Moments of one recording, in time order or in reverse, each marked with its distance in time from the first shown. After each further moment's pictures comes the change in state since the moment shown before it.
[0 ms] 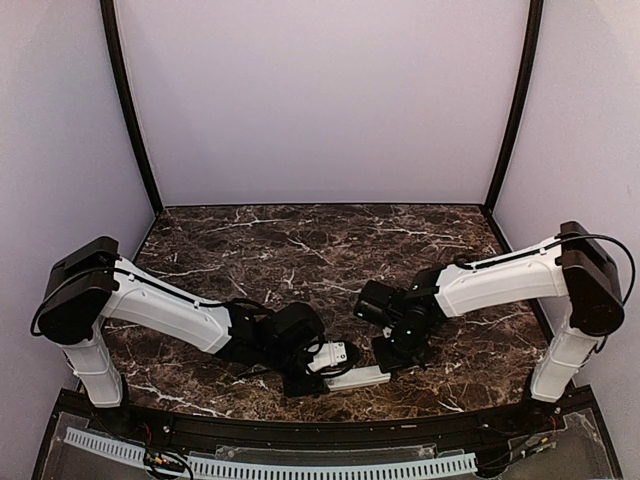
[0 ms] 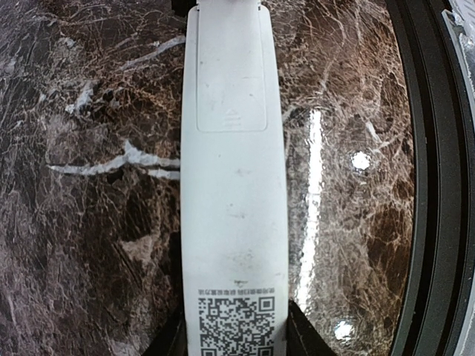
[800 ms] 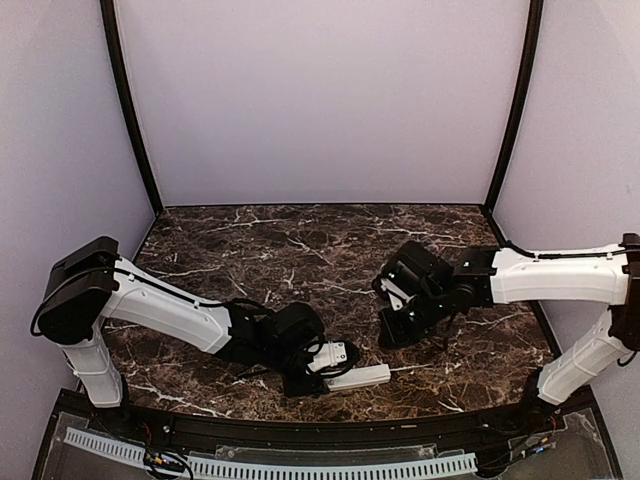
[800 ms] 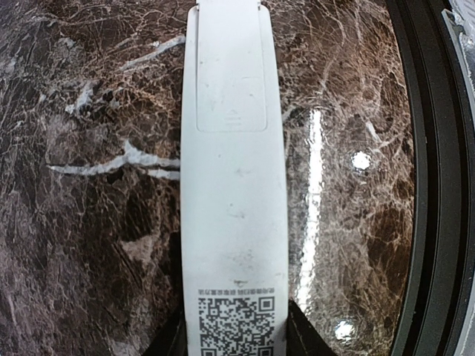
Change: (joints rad) left arm 0.000 0.000 0.000 0.000 -0.001 0.004; right arm -0.056 -0.304 -0.028 0.101 -0.146 -0.138
